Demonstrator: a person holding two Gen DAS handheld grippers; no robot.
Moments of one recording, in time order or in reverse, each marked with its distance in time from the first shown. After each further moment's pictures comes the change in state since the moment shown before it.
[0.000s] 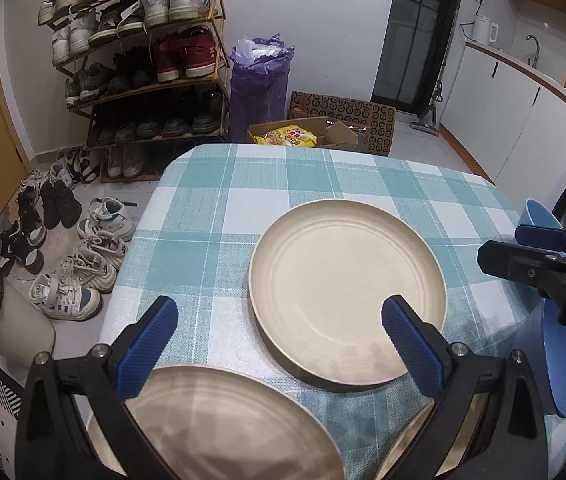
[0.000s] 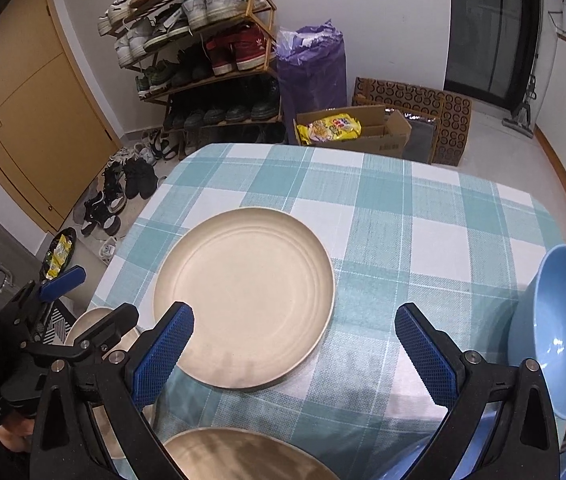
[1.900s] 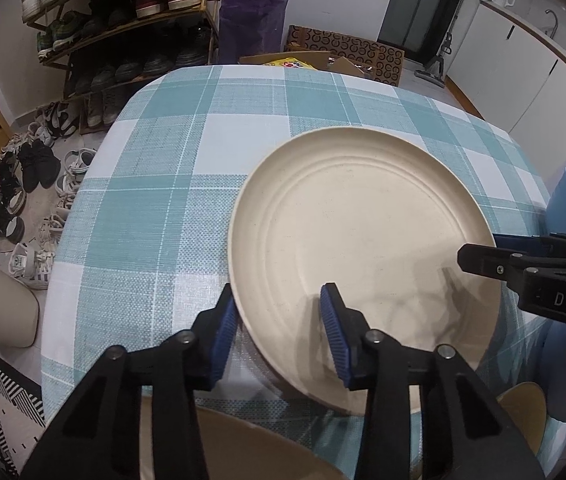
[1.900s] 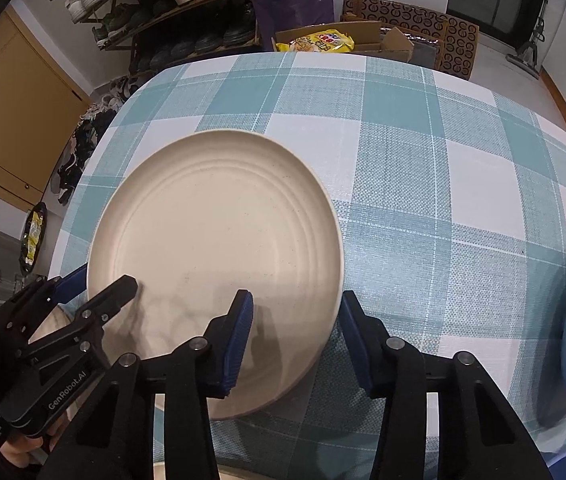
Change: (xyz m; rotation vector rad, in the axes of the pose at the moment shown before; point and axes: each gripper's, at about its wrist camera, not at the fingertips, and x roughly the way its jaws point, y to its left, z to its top) left arm 0.081 0.002 -0.006 -0.001 0.219 -0.022; right arm 0.102 -0.010 -0.001 0.063 0.281 -0.040
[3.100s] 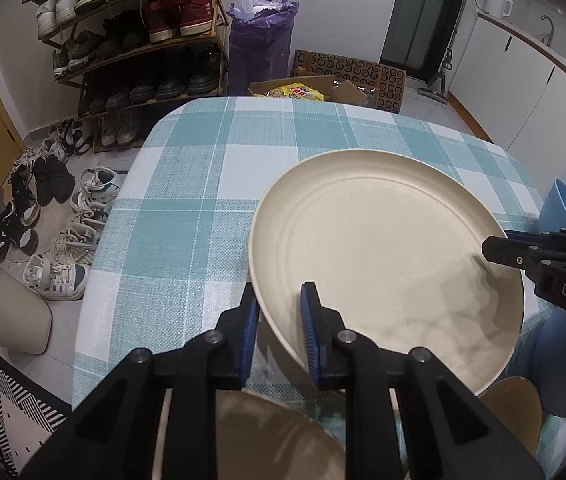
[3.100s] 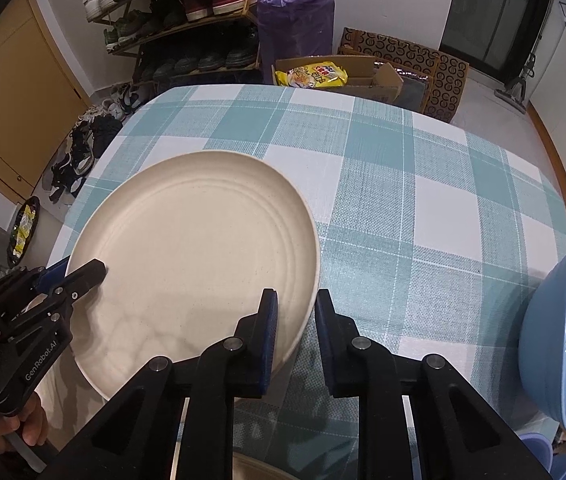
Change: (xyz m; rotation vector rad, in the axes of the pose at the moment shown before) left arm -0.037 0.001 -0.003 0.005 -0.085 0.030; right arm -0.041 0.004 -0.011 -0.068 -0.099 -0.069
